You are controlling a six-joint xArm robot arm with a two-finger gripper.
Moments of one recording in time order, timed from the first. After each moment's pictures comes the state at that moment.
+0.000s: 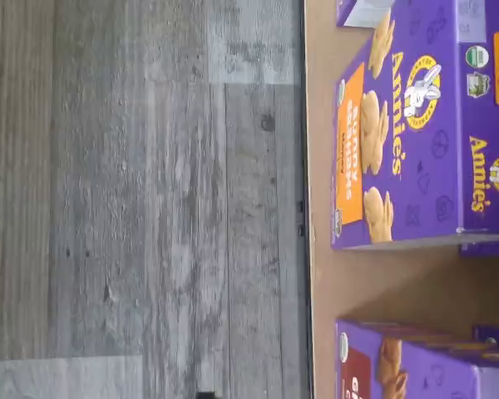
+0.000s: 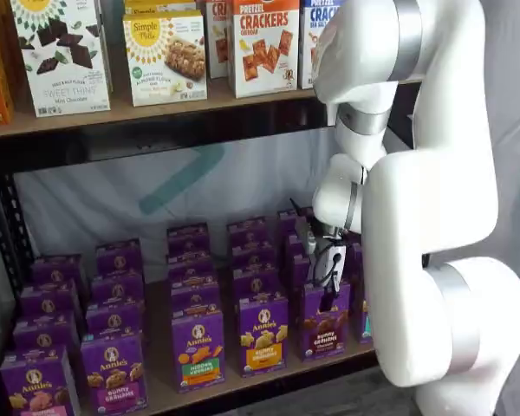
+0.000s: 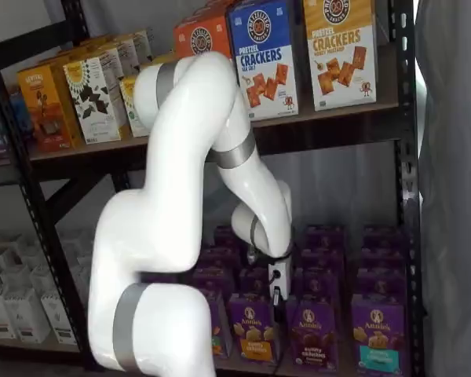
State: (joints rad) arm -0.05 0.59 -0.92 0.46 0.25 -2.05
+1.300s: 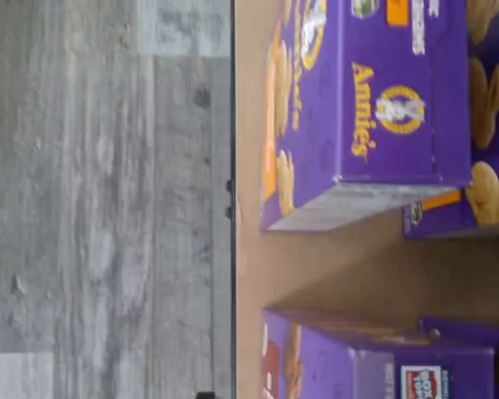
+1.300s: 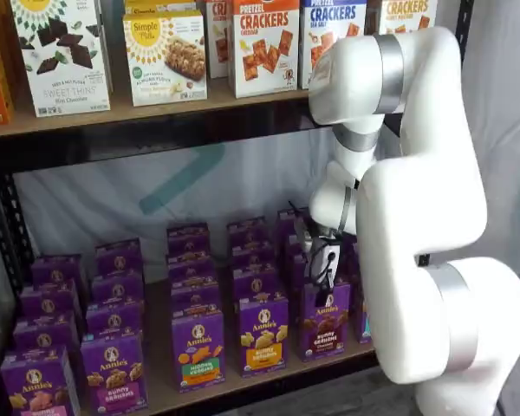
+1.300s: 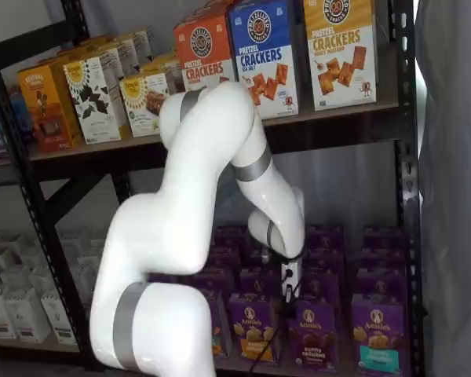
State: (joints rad) arm -0.08 0.83 -1.22 0.42 0.31 -2.03
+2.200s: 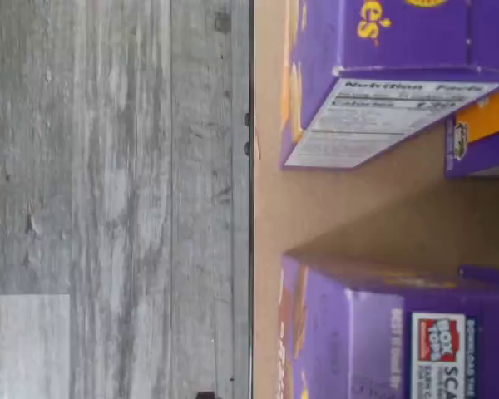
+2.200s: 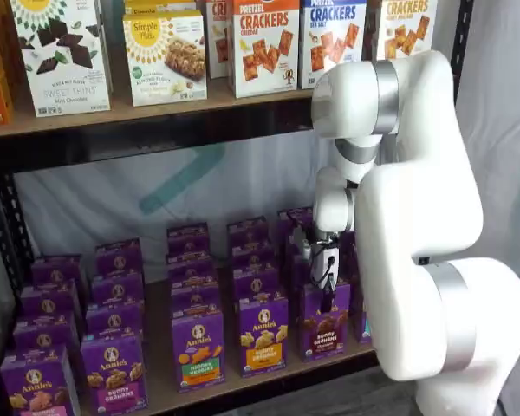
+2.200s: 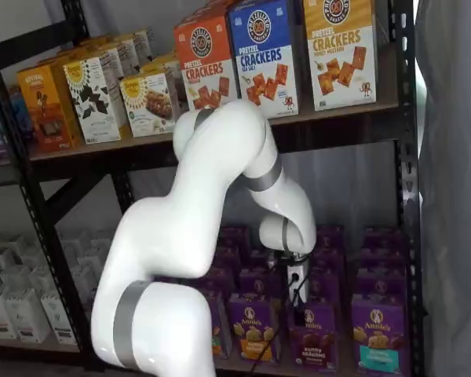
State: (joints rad) arm -0.12 0.96 -1.39 0.09 0.42 -1.76
